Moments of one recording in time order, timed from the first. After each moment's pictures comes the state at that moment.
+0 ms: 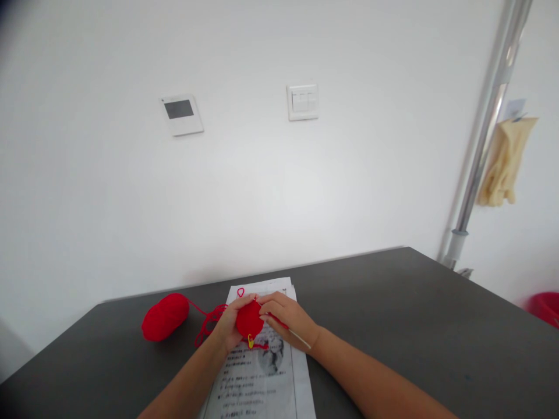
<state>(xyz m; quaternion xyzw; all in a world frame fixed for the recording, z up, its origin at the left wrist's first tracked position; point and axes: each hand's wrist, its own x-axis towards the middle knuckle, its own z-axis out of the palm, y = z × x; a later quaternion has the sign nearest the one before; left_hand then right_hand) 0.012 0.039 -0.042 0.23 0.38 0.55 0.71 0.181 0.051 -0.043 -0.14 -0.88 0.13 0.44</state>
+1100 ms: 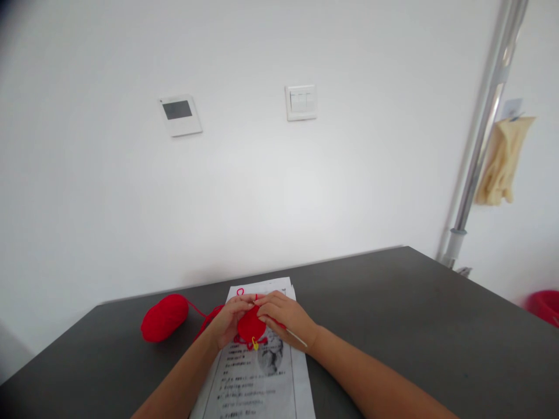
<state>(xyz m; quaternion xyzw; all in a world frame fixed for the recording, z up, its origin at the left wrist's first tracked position) -0.003 0.040 -0.034 0.39 0.35 0.48 0.70 0.179 0.053 -0.041 -0.11 -0.89 0.11 0.42</state>
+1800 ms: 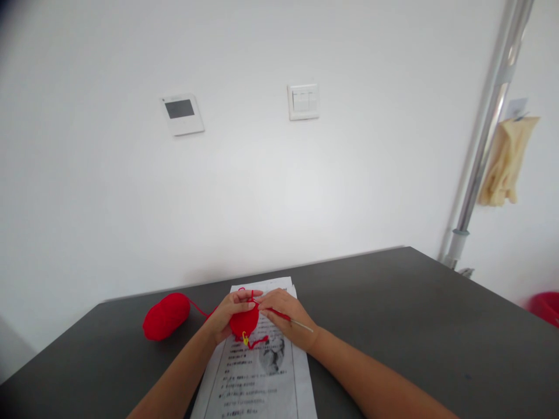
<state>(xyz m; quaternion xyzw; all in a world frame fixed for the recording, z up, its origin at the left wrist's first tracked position) -0.018 0.044 -0.037 0.42 0.40 0.46 0.66 0.177 0.051 -0.041 -0.14 -0.83 0.22 0.49</state>
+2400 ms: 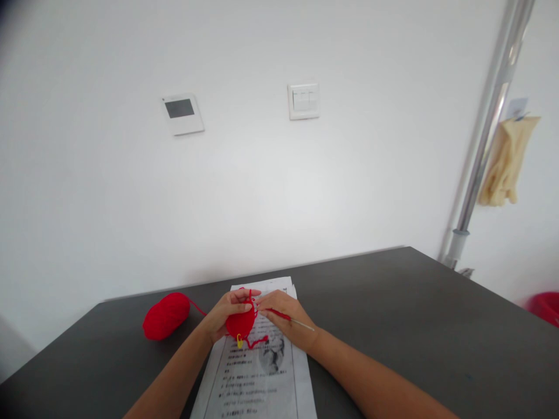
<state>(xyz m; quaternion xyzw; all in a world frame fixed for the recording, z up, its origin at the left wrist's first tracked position) -0.021 0.039 -0.025 0.44 0.40 0.45 0.66 0.177 0.046 -0.039 -0.14 -0.82 0.26 0.49</state>
